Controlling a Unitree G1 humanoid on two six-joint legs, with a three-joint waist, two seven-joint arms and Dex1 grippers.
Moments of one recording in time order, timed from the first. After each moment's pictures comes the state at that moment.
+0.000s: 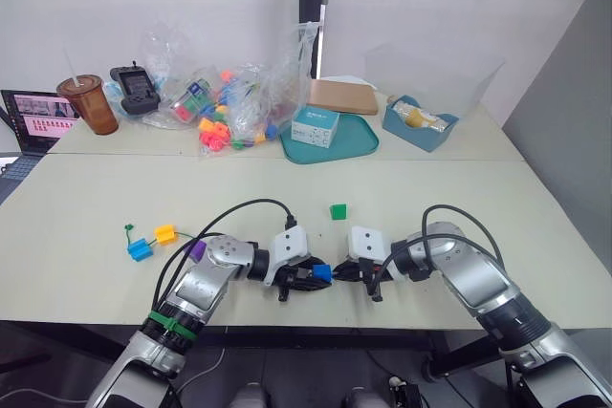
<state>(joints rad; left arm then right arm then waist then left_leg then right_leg) -0.50 0.44 -0.35 0.12 -0.15 0.26 -1.14 -0.56 -0.63 0.42 -0.05 0.05 0.40 1.18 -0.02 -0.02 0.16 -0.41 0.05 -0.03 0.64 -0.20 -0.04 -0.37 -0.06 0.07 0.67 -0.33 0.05</state>
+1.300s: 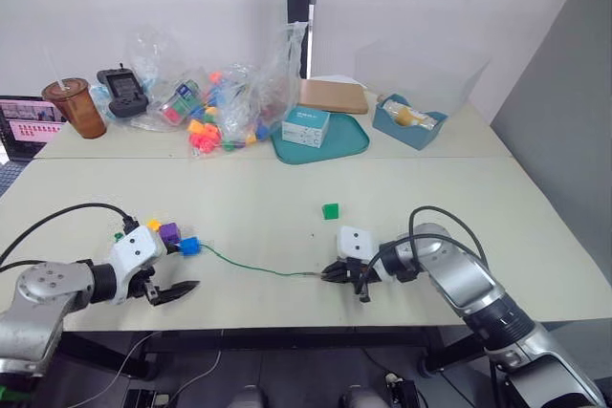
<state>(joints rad) 0.04 0.89 0.23 -0.19 -0.35 0.35 -1.01 -0.57 -0.55 0.44 -0.05 0.04 0.45 1.18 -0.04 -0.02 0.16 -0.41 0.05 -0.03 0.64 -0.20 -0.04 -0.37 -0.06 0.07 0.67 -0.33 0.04</state>
